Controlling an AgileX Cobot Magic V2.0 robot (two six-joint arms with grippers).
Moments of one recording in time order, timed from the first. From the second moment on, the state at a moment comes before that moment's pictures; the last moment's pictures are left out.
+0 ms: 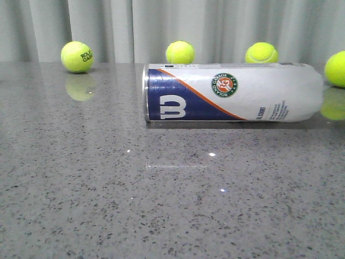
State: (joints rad) left arm -0.11 0.00 0.00 0.01 0.17 0.11; right arm 0.36 1.37 -1.41 0.30 1.15 -0.27
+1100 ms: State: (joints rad) left arm -0.11 0.00 0.00 0.01 0.17 0.11; right arm 0.36 0.44 -0.64 0.31 0.60 -0.08
